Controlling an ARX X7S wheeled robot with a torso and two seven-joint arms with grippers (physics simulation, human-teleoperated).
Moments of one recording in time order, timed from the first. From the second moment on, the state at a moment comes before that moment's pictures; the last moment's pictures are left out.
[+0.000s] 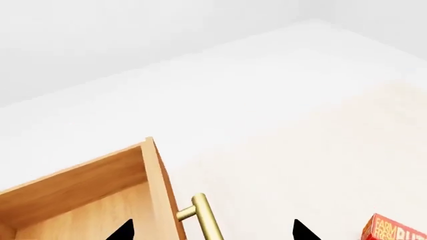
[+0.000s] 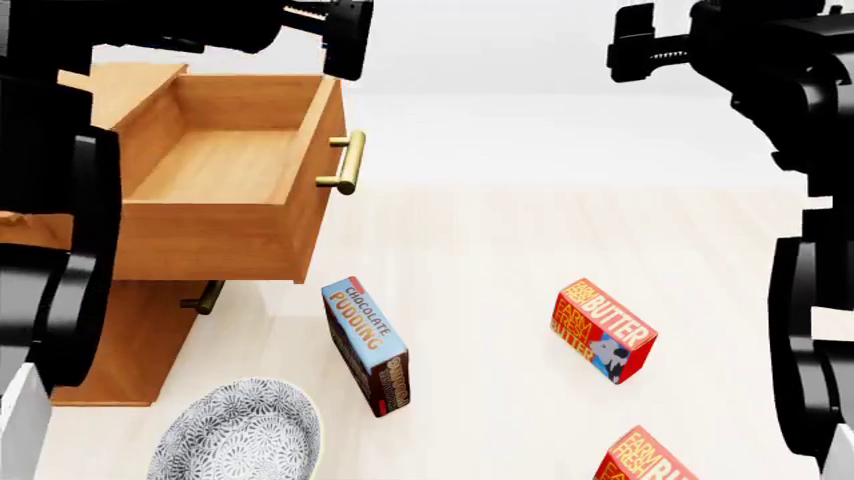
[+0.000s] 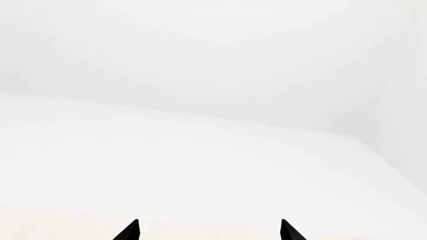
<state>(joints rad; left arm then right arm) -1.79 -0.15 0.43 -0.65 -0.35 -1.38 0.31 1.51 0.33 -0.27 0.54 0.23 1.01 -0.10</state>
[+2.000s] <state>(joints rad) -1.59 -0.33 0.34 -0.30 -0.22 -0.92 0.07 1.23 0.61 -0.80 0.44 0.36 1.10 -0.60</state>
